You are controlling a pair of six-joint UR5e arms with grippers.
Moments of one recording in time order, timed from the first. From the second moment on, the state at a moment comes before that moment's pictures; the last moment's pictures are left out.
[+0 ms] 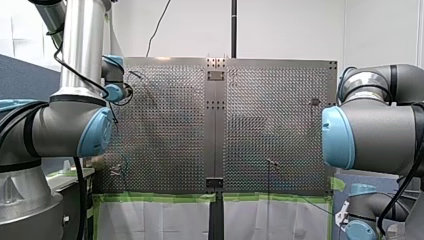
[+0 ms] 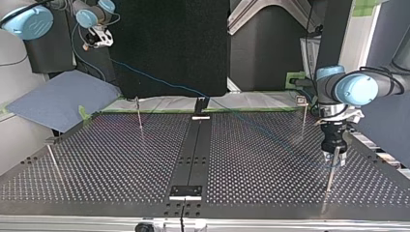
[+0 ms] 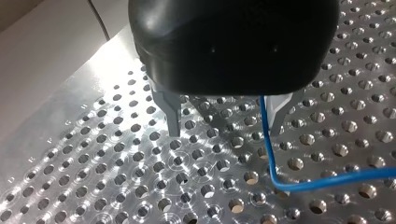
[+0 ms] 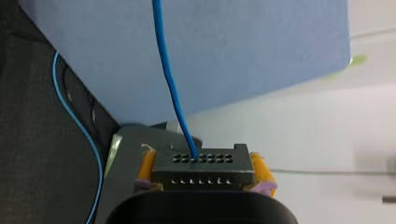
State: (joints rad) left arm 0.23 -1.76 -1.86 -2.49 -1.51 -2.16; right arm 1.38 -0.35 1.93 -1.23 1.72 1.88
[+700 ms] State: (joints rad) left arm 0.22 -1.76 -1.86 -2.51 -1.53 -2.16; right arm 1.50 -0.48 1.93 -1.25 1.53 1.81
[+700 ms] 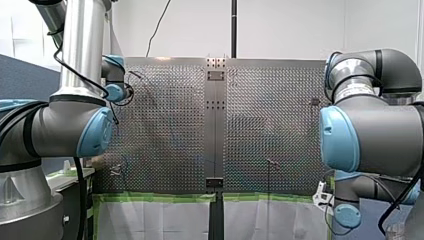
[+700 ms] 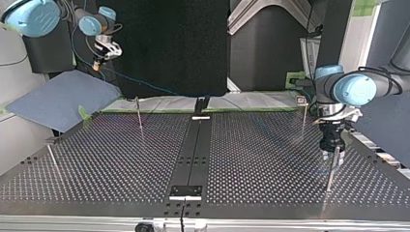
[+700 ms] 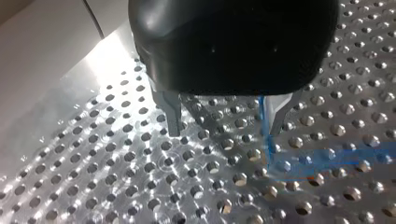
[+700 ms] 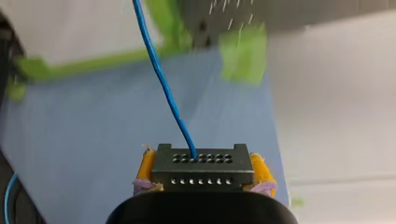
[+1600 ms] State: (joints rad) left arm 0.21 -1.76 -1.88 -2.64 -1.54 -2.14; right arm 1.54 -0.63 1.93 -1.23 1.51 1.87
